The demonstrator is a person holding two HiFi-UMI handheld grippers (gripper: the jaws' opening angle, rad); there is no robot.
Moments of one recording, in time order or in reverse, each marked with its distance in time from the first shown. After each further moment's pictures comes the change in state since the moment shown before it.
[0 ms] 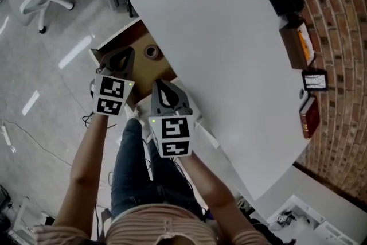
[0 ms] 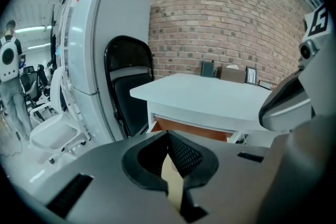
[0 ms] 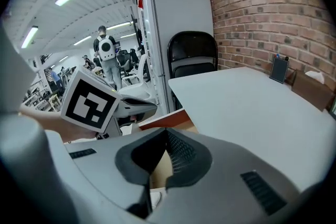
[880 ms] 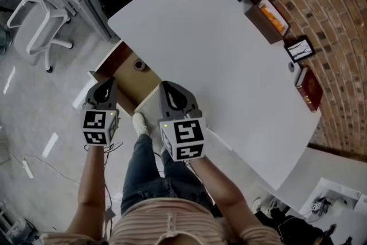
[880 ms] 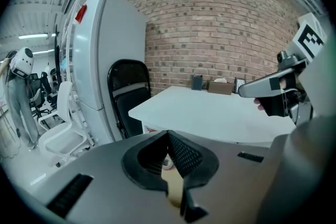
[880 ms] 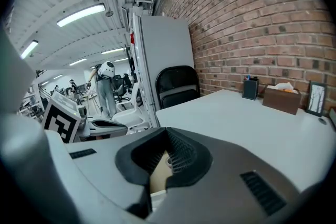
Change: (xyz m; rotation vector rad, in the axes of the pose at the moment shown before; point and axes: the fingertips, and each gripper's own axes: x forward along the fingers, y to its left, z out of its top) left arm -0.124 -0.071 0.066 0.027 -0.031 0.017; right arm -0.152 -0.051 0.054 0.120 -0.250 -0.048
